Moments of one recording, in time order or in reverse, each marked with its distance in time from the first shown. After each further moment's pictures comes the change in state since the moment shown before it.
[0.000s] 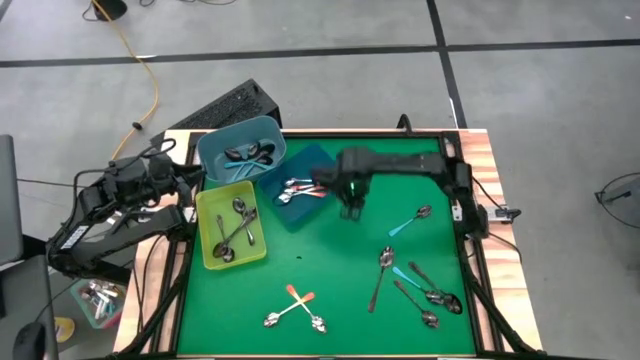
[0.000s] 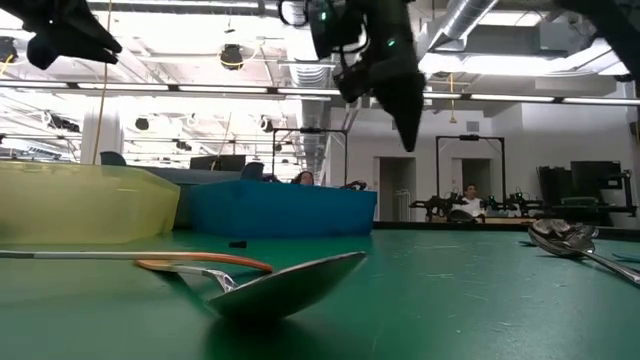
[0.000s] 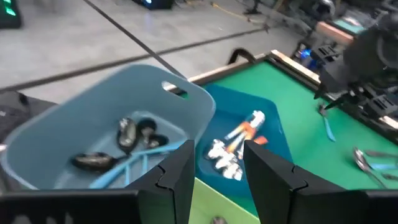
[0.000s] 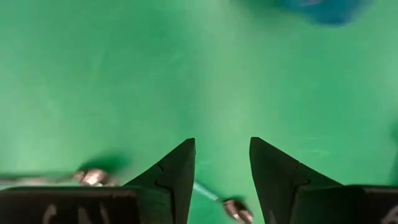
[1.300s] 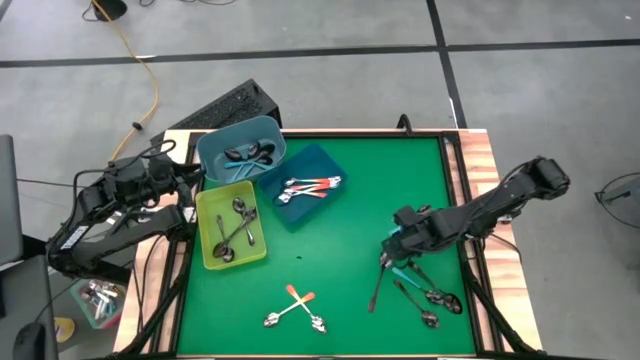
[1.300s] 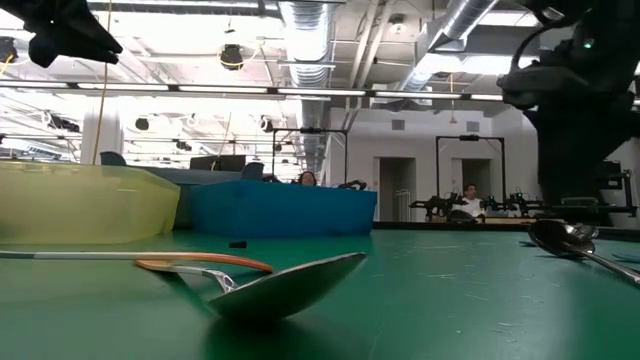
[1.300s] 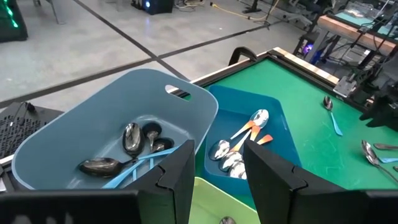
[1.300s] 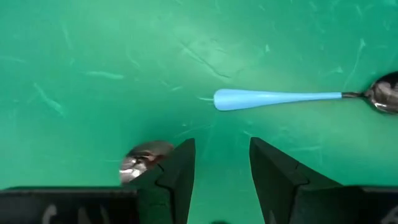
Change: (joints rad) left arm 0.000 0.000 0.000 0.003 -0.010 0.055; right arm 0.519 -0.751 -1.140 0.698 0.194 1.233
